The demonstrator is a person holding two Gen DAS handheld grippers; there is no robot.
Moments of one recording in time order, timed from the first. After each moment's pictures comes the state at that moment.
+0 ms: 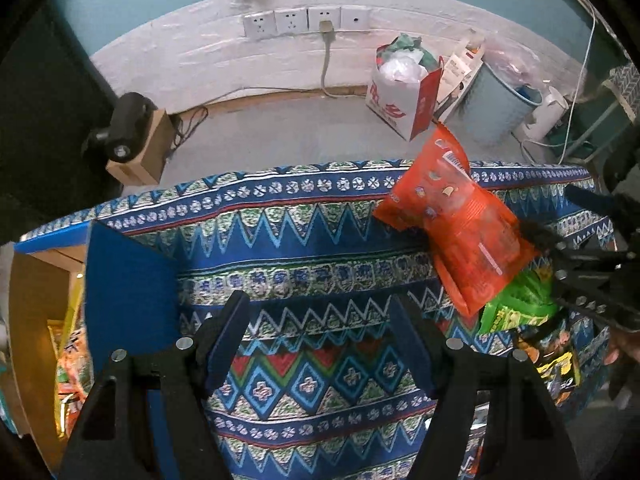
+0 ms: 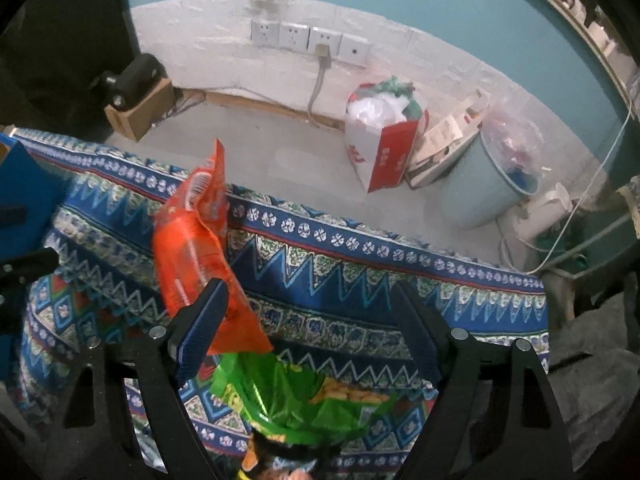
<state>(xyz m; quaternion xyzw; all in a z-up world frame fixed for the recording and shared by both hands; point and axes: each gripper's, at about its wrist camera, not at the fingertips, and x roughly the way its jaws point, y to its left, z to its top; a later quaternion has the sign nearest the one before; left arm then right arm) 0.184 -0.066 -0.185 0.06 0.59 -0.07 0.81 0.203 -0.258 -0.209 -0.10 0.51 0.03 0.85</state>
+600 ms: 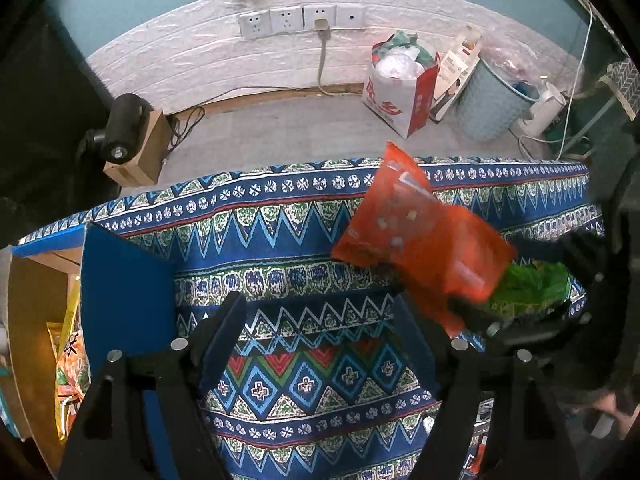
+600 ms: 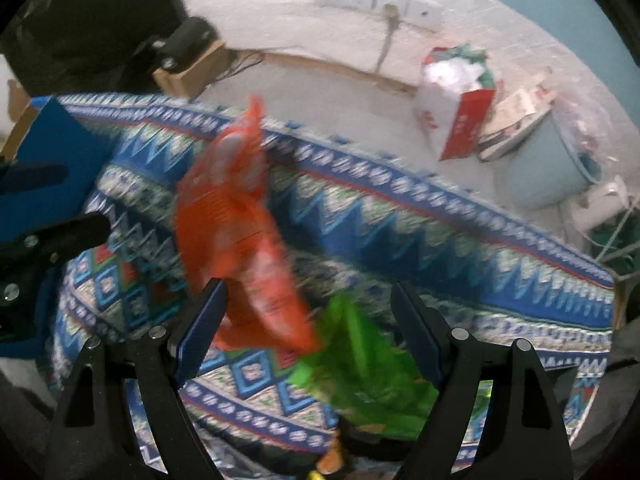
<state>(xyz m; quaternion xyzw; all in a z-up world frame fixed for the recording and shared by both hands) 0.181 -0.067 -0.185 0.06 0.59 -0.08 0.80 0.196 -0.214 -0.245 -0.07 0.58 0.14 0.80</state>
